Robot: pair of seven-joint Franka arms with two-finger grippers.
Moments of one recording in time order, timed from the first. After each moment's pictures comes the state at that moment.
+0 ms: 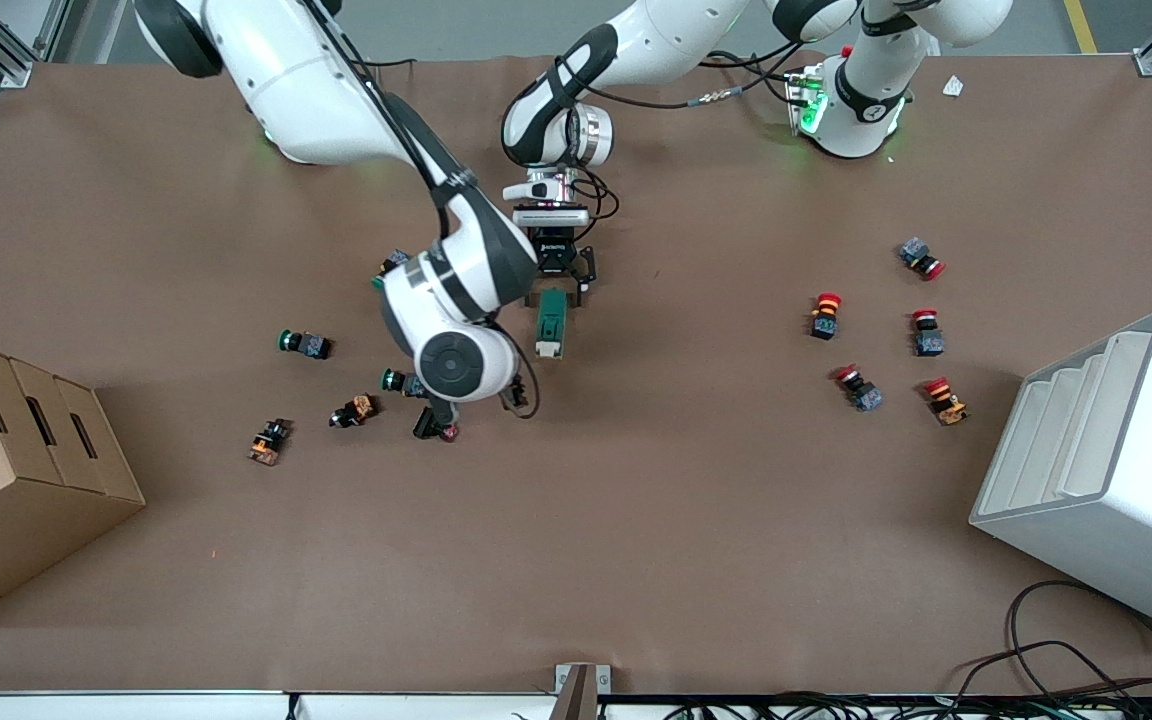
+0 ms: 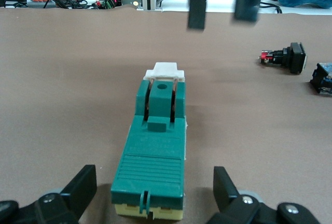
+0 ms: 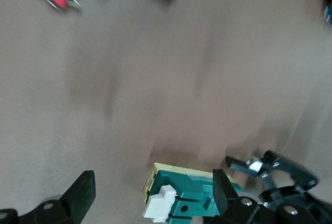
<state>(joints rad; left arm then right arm) -1.02 0.86 -0.29 -1.80 1.75 1.98 -2.58 0.60 0.81 0.02 -1.35 0.25 1.88 1.79</state>
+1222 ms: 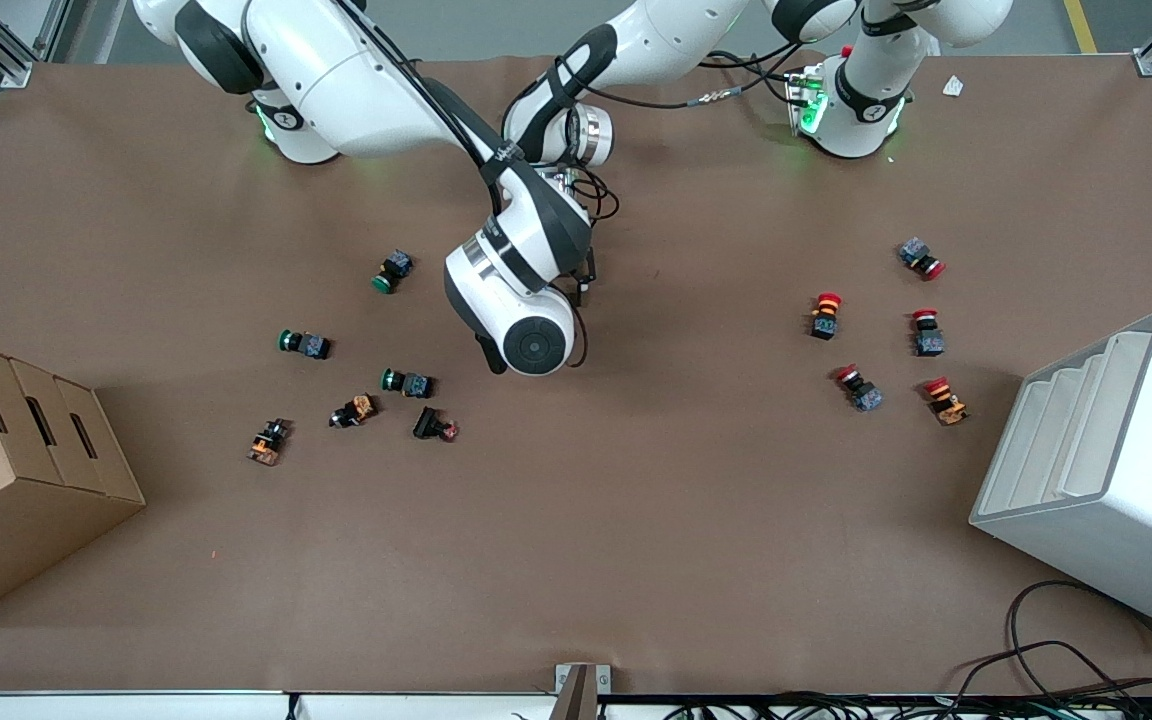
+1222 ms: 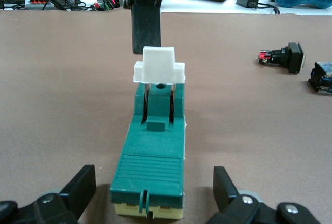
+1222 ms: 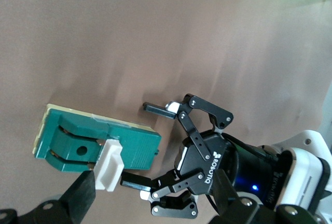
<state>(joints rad) -1.02 0.87 -0.29 -1.80 1.76 1.97 -2.58 0.65 0.84 0.08 -1.24 0.30 1.58 1.88</state>
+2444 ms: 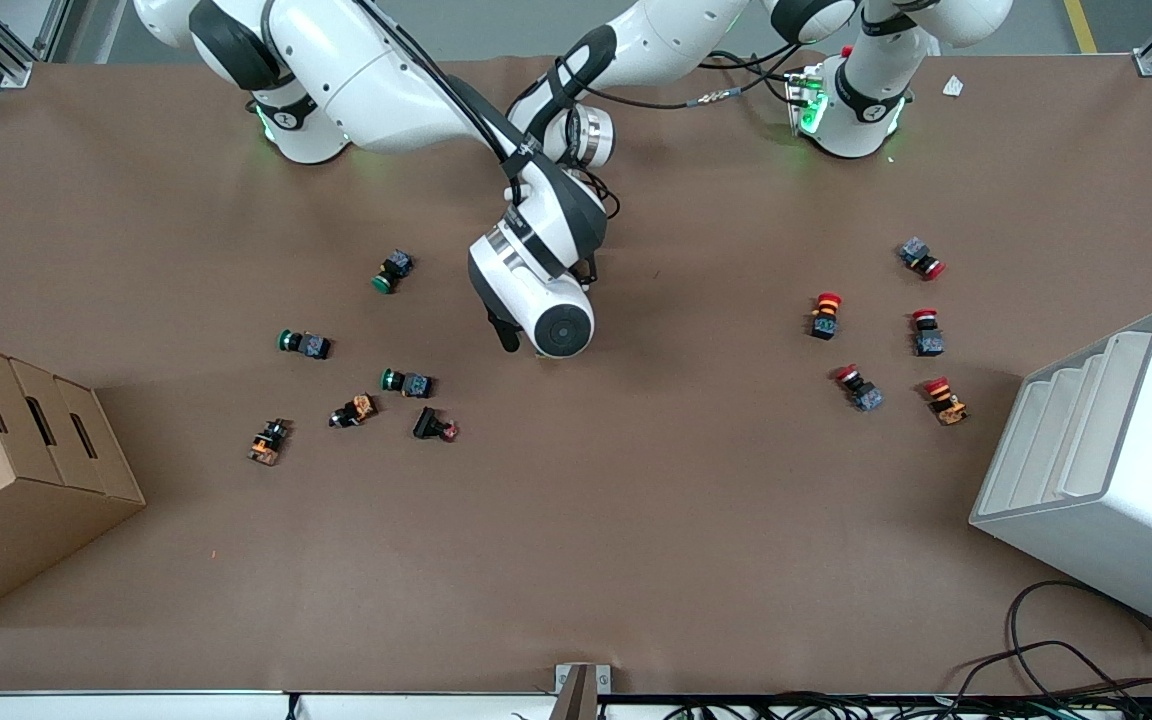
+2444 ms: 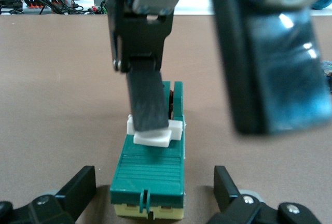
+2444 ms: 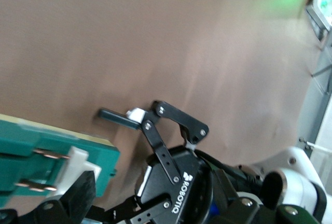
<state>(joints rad) -1.02 0.87 -0.29 -1.80 1.78 1.97 -2.58 0.69 0.84 0.08 -1.31 0.26 1.56 1.80</state>
